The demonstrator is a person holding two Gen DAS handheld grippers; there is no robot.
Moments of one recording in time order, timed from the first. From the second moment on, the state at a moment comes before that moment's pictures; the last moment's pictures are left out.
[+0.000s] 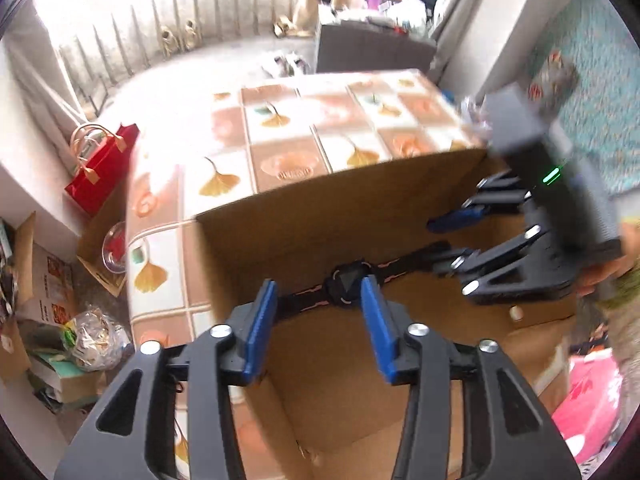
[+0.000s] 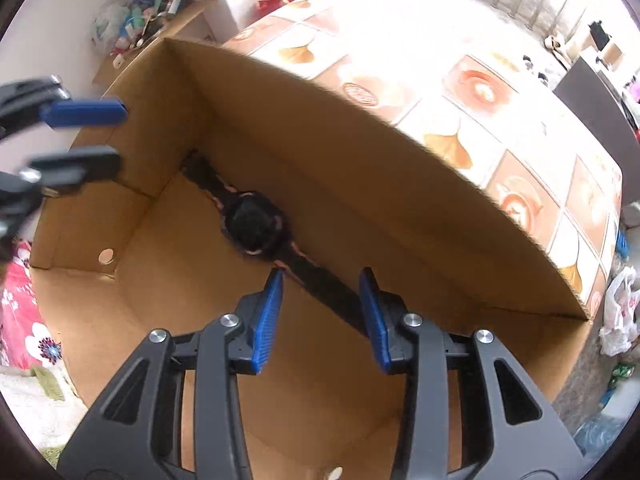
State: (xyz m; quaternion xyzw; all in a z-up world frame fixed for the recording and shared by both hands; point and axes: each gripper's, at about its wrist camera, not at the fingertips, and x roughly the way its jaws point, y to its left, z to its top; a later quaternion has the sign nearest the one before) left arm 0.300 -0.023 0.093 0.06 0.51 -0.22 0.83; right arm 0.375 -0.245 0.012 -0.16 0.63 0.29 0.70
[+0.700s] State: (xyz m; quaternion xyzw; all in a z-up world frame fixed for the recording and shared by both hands) left arm 0.097 0.100 0.069 -0.10 0.47 -0.14 0.87; right arm 0.367 -0.219 0.000 -0.29 0.60 0.21 0.72
